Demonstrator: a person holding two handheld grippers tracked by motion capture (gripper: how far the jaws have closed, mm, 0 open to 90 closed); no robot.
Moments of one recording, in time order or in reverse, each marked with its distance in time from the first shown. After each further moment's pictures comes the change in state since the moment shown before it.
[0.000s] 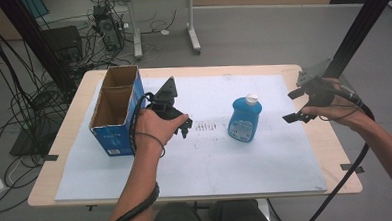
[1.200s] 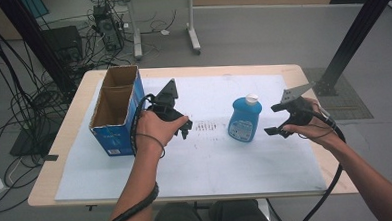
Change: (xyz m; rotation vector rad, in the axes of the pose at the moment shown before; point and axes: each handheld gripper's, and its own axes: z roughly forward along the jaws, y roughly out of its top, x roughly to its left) left arm 0.000 0.003 0.010 0.001 -0.001 0.019; right arm 0.018 -0.022 0.066 -0.143 0.003 0.019
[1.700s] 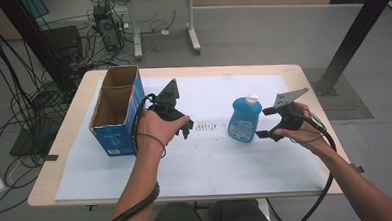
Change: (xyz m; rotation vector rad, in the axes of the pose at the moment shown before) left arm -0.003 0.001 0.000 -0.003 -0.004 0.008; right arm 0.011 -0.002 0.023 -0.091 0.033 0.021
